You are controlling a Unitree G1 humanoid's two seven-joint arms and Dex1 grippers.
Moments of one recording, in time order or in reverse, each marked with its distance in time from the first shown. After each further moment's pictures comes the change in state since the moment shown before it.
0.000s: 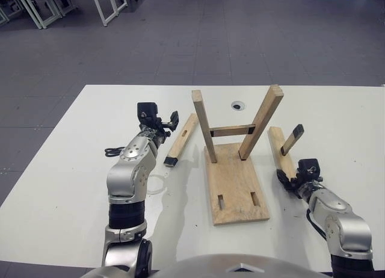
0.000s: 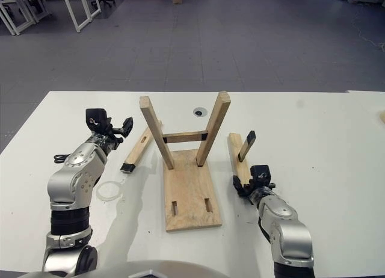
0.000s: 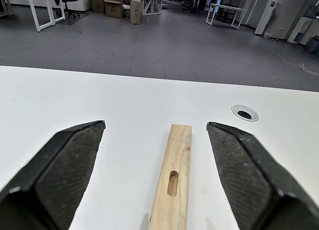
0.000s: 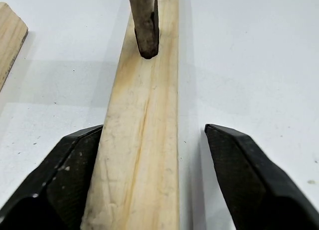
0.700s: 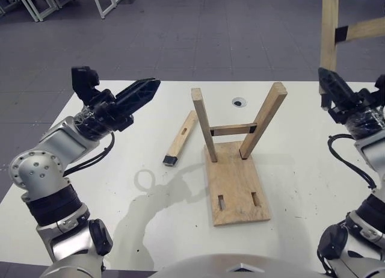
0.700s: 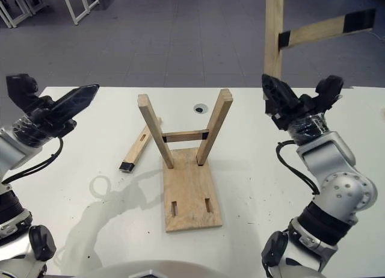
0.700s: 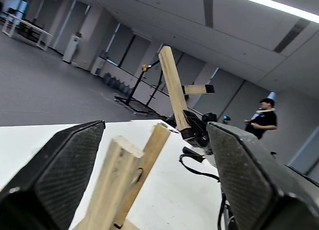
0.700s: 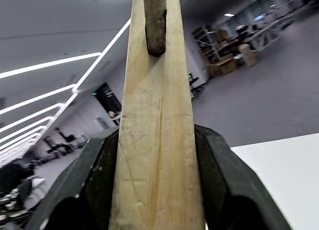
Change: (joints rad) left arm -0.116 0.365 0.432 0.030 -1.034 0.402 -0.634; right arm -0.555 -0.053 -0.534 0.061 1.048 0.130 0.107
